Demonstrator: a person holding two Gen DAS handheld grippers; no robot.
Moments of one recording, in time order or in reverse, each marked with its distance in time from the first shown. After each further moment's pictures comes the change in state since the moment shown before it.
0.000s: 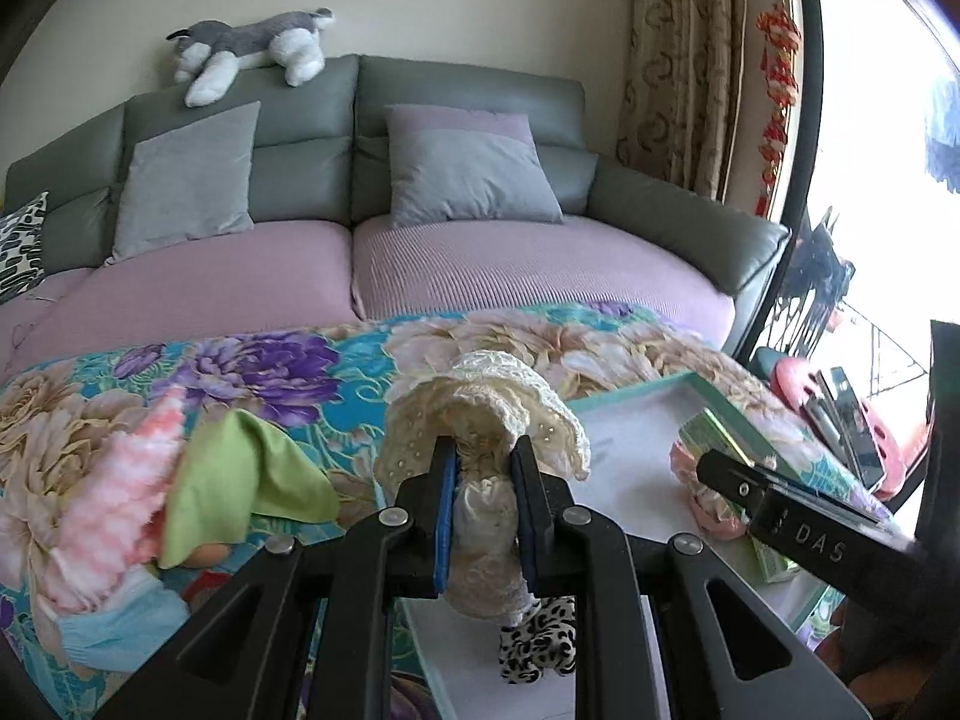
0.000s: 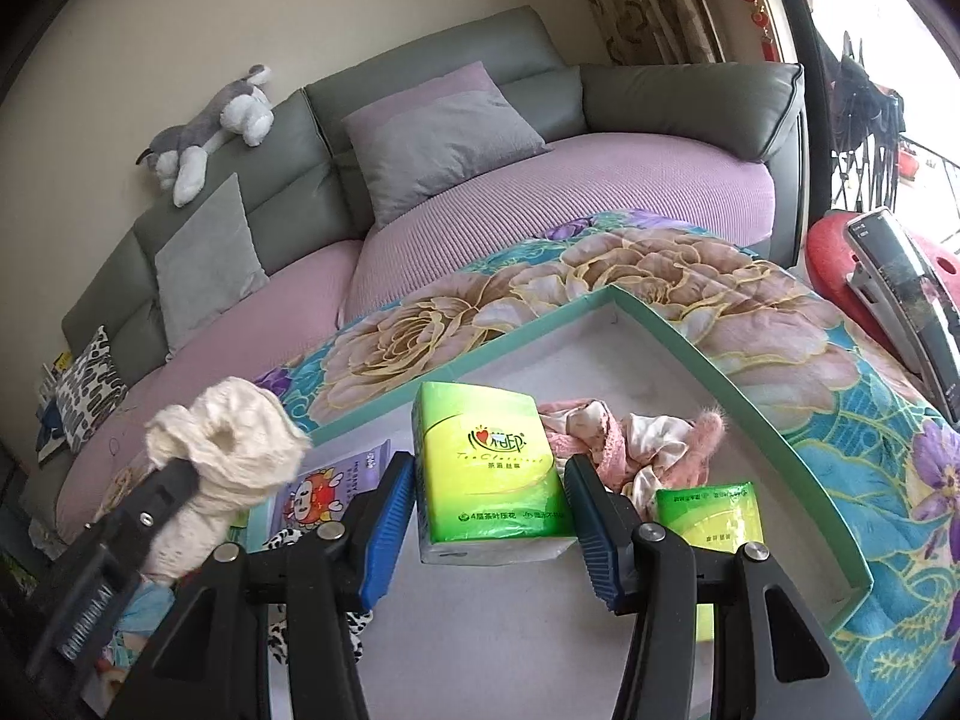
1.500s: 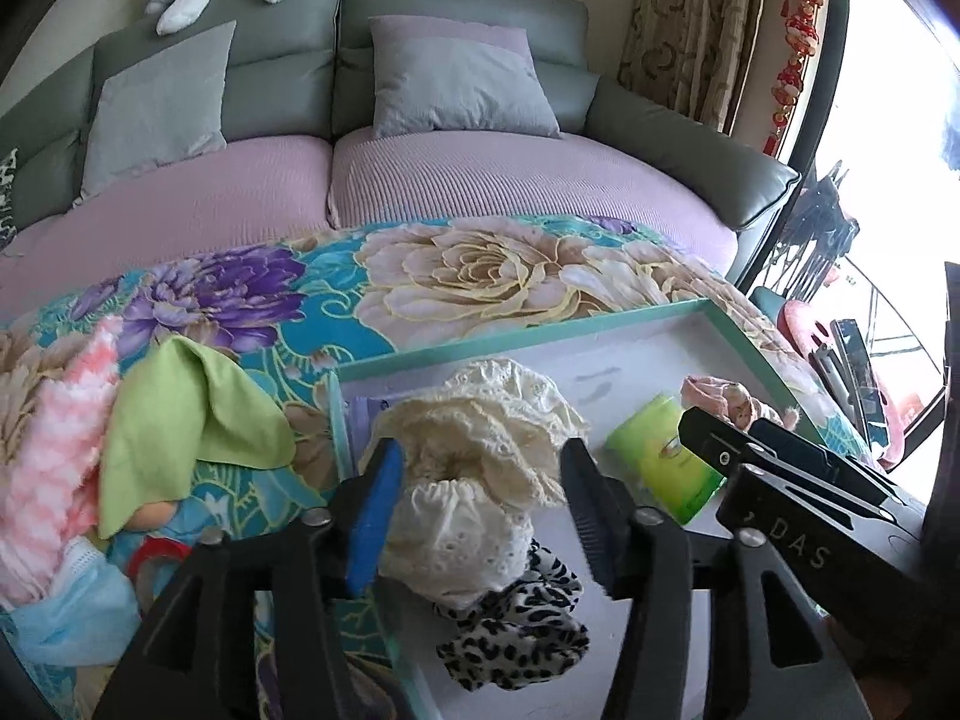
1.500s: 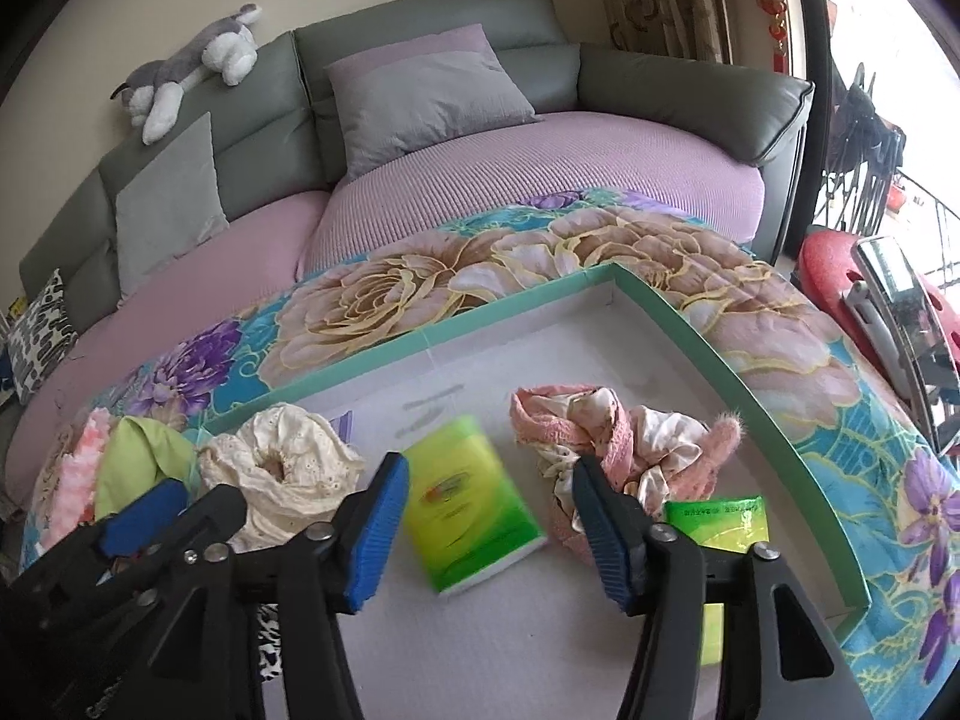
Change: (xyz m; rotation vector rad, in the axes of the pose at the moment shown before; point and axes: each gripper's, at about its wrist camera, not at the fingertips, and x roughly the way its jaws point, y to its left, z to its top) left arm 0.040 0.000 -0.006 -0.021 0.203 -0.030; right arm 0.028 0.017 0.000 -0.092 0.079 -0.133
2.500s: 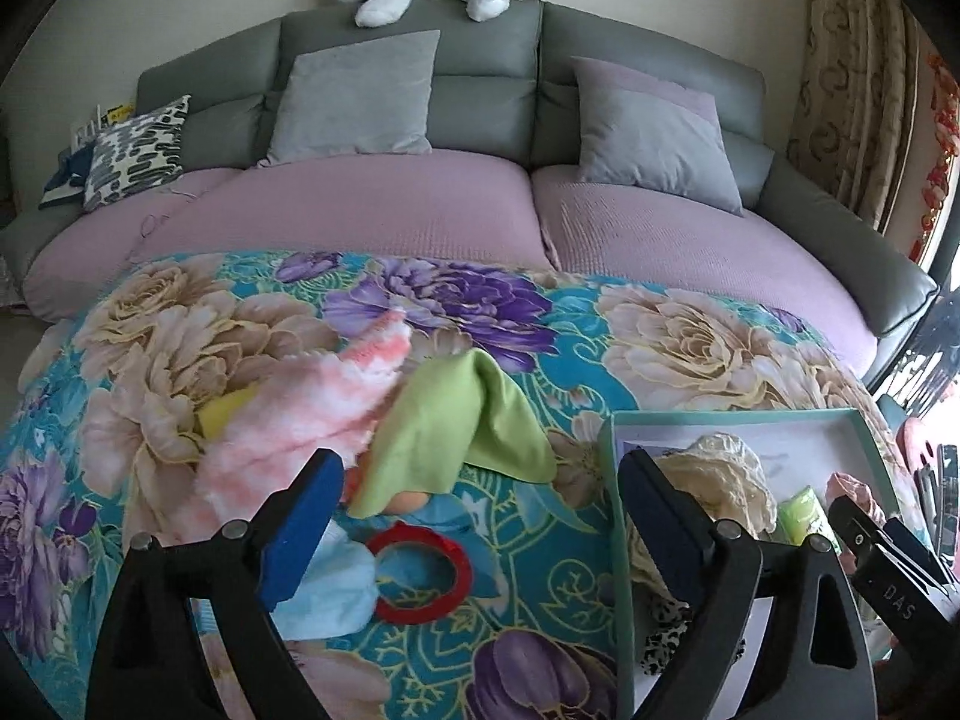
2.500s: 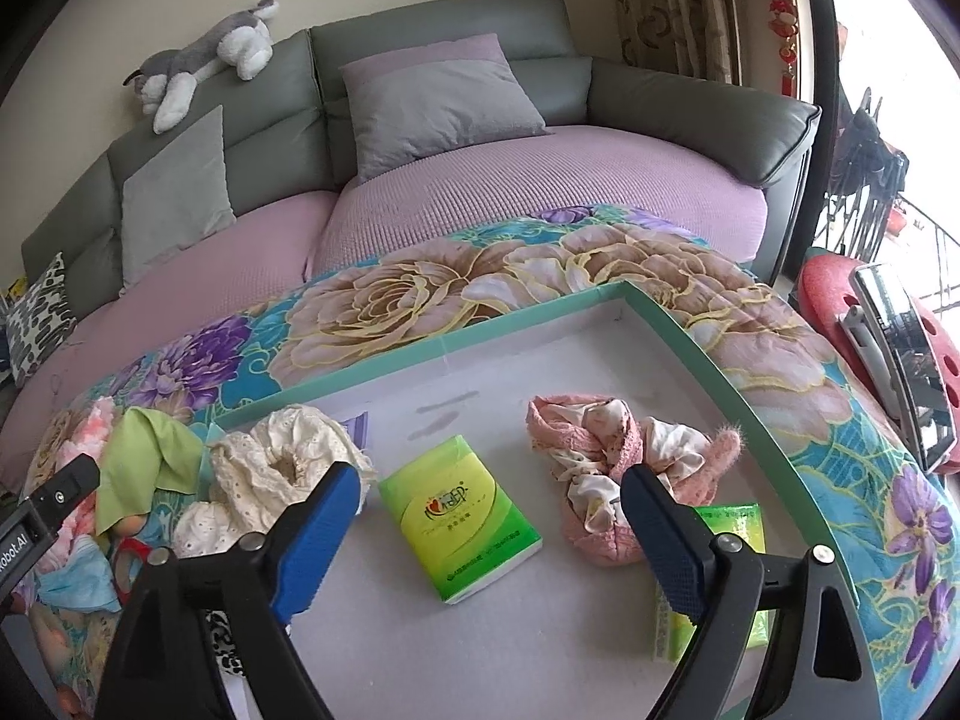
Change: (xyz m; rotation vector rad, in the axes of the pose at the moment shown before) left arm -0.051 0.086 -0.001 -0.246 -0.086 0.340; right arm -0.009 0.013 0.001 -0.046 -0.022 -0.014
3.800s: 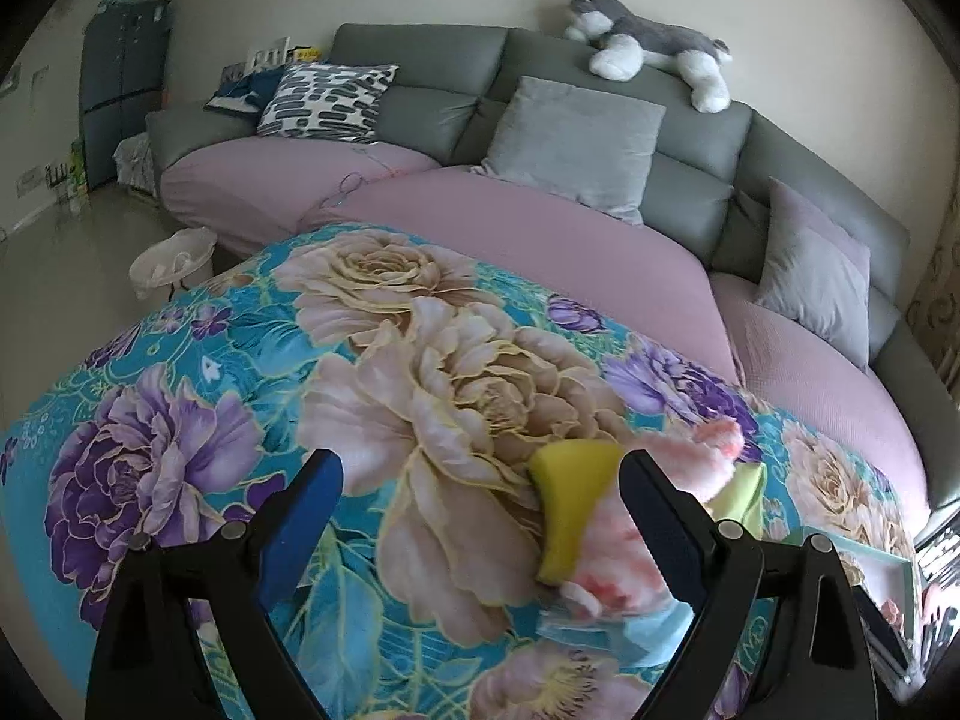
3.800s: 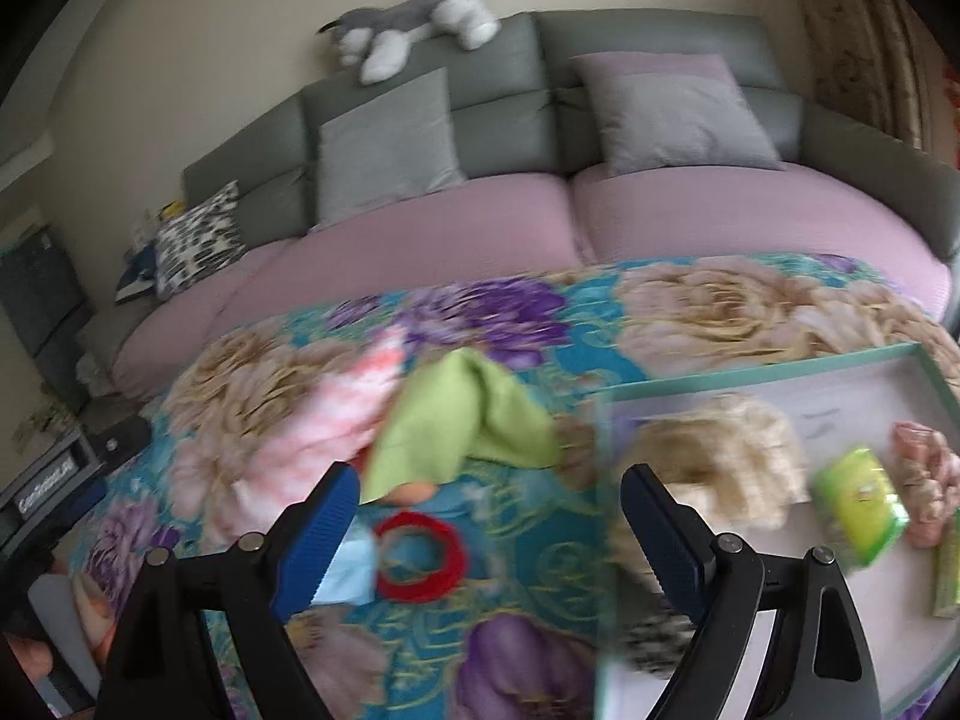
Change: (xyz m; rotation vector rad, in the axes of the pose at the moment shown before) left arm -0.046 0.185 -0.009 -0.353 -0.086 0.201; right arm -0.022 0.183 -0.035 -0.227 0.005 0.383
